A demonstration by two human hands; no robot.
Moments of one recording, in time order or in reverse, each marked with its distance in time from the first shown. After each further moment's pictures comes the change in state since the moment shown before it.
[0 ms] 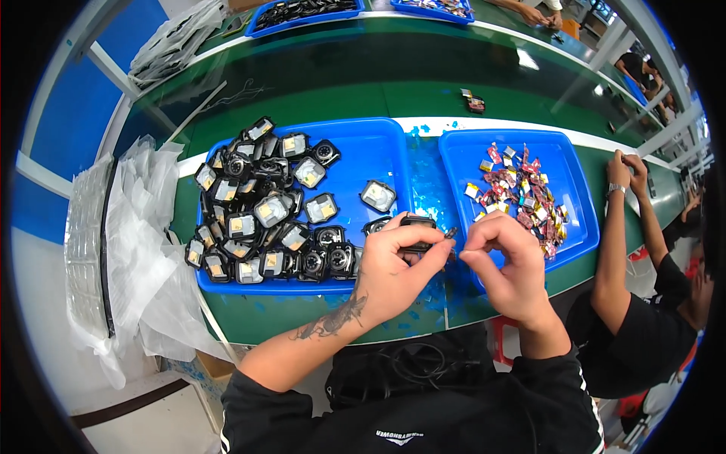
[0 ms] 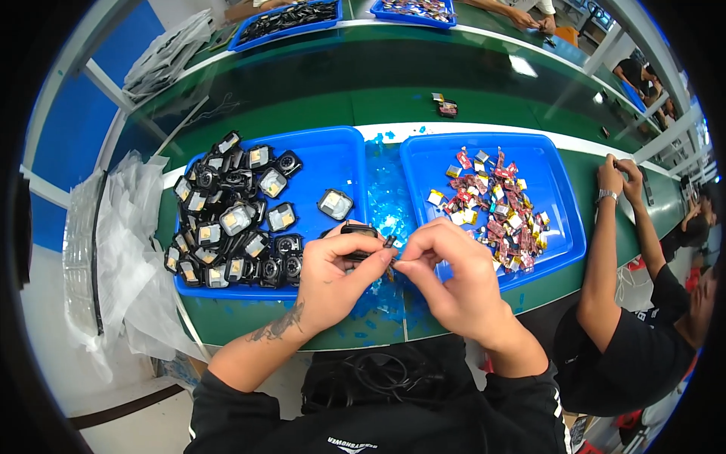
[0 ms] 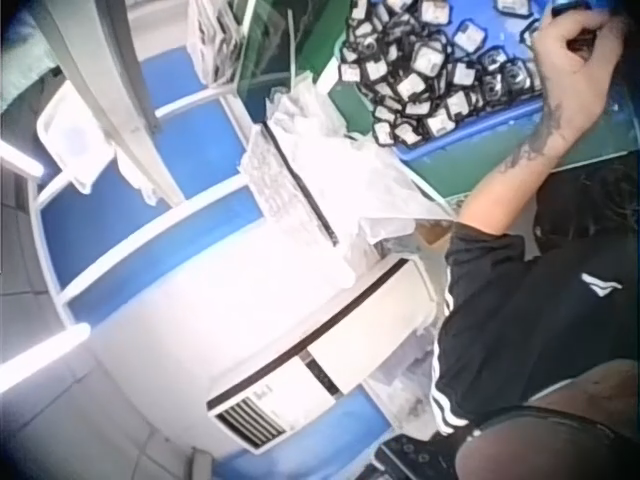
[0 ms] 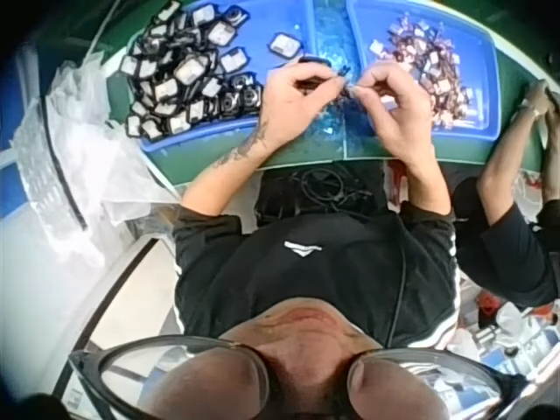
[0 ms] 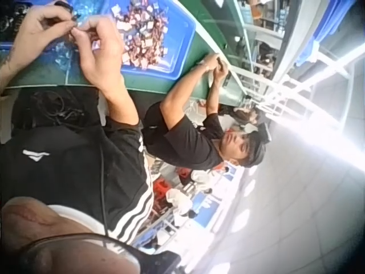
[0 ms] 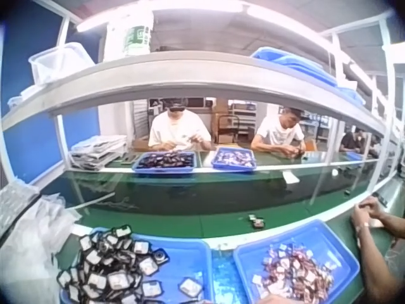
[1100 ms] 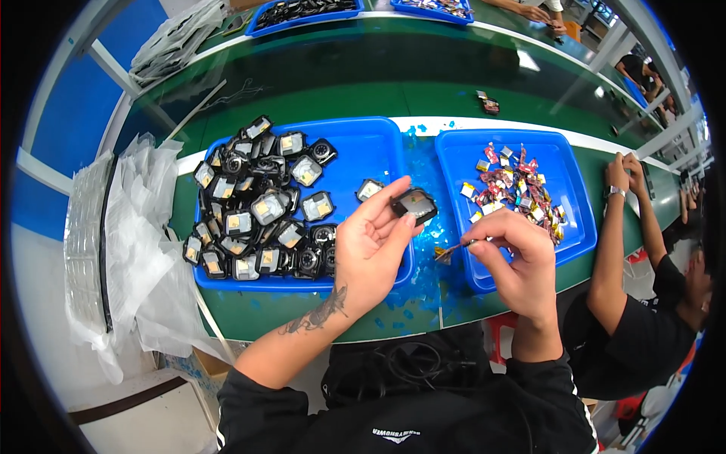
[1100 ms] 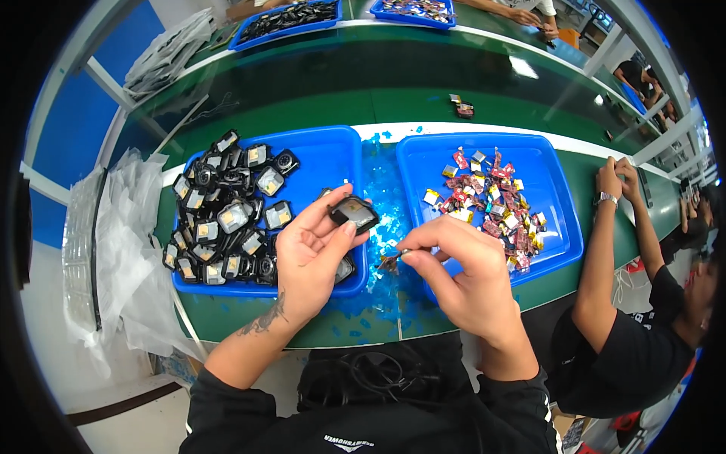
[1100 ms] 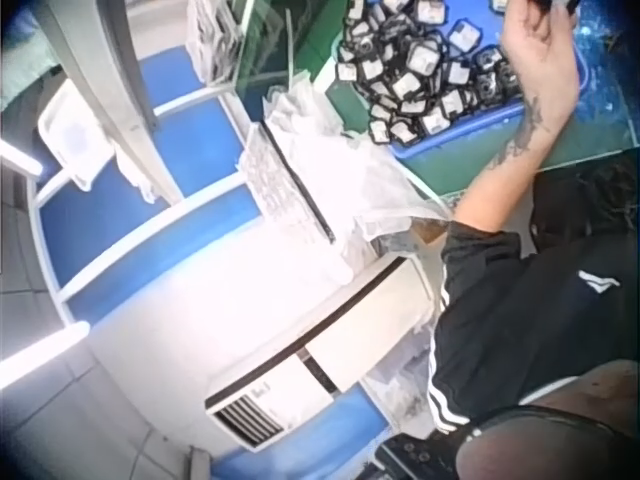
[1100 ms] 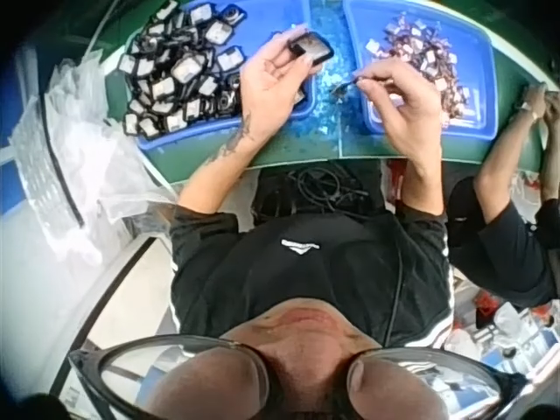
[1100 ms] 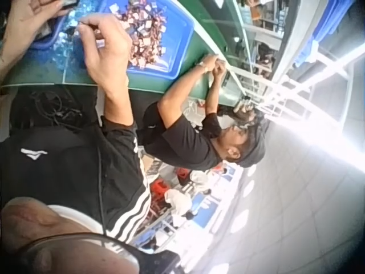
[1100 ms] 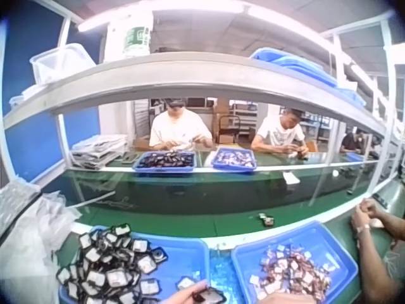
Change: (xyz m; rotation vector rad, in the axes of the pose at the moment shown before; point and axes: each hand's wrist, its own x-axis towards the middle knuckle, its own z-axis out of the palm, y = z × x) left_hand 0.008 0.004 -0.004 -0.265 0.116 -0.007; right_hand 0.008 -0.011 -0.015 -0.190 0.021 -0.058
